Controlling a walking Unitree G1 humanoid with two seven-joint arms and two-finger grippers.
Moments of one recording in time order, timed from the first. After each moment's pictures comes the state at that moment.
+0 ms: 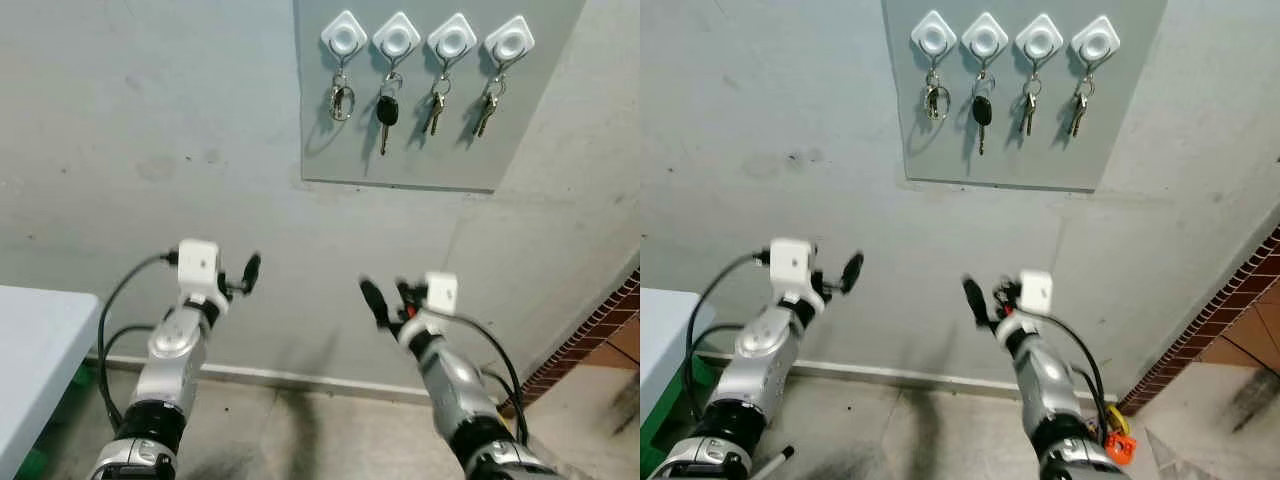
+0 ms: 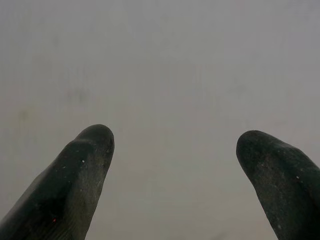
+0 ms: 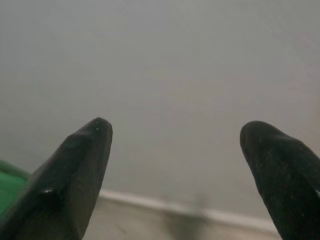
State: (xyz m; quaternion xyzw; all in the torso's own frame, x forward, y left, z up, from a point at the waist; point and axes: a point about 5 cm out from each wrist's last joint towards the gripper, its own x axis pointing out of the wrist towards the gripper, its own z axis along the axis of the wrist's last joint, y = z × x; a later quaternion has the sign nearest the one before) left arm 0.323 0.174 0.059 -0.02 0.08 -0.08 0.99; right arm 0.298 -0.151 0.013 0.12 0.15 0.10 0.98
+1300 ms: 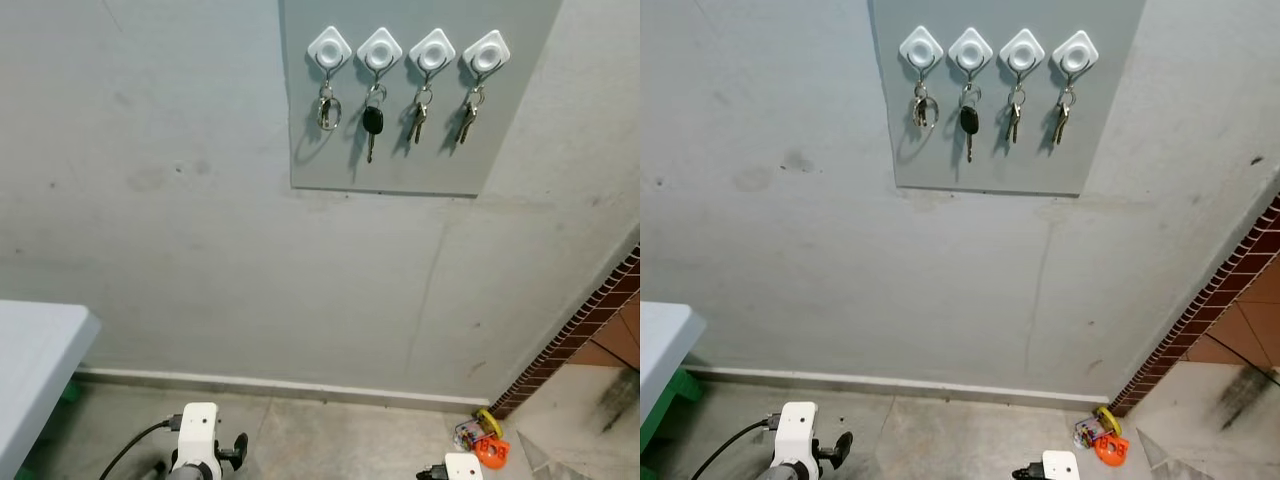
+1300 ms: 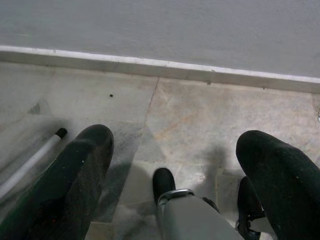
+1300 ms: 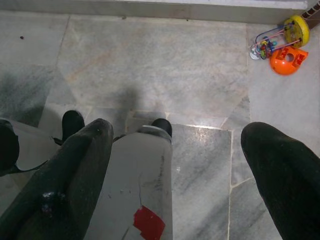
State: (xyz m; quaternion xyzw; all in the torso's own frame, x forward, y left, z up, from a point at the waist) left arm 0.183 0.177 -0.081 -0.03 0.40 -0.02 0.92; right arm 0.133 -0.185 -0.102 0.01 0.48 0.00 0.88
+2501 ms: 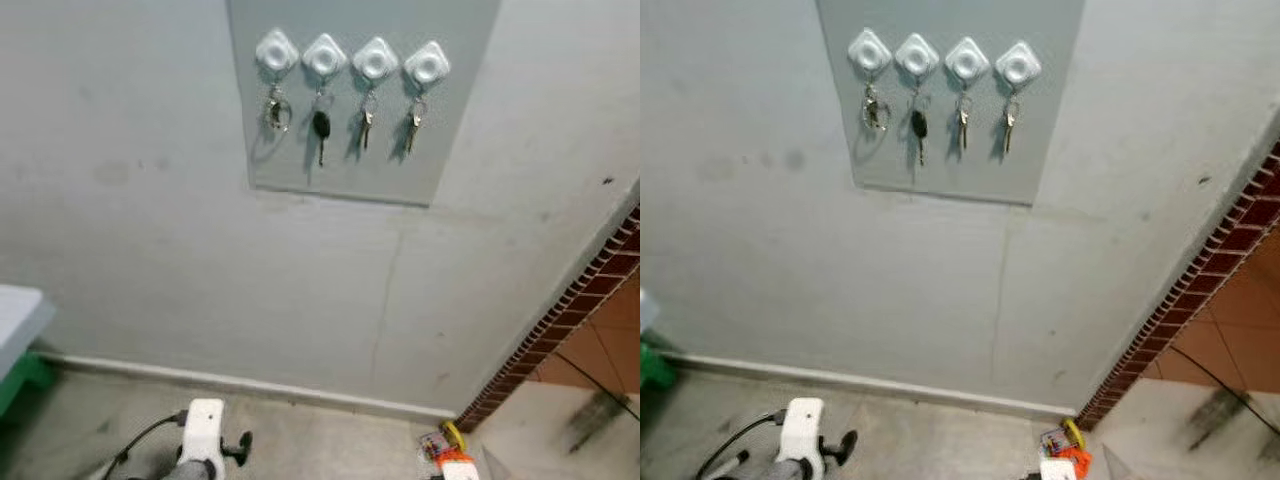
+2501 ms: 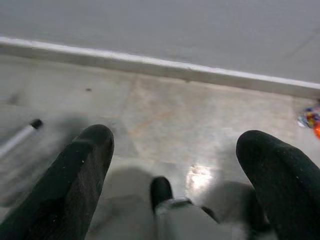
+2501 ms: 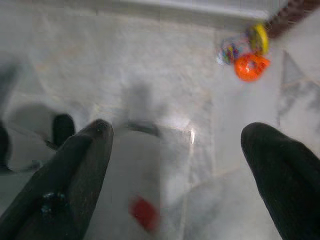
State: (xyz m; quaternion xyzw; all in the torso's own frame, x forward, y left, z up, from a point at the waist) left arm 0.186 0.189 -0.079 -0.01 0.41 -0.01 0.91; right arm 0.133 -0.175 -0.103 0.01 0.49 0.02 0.87
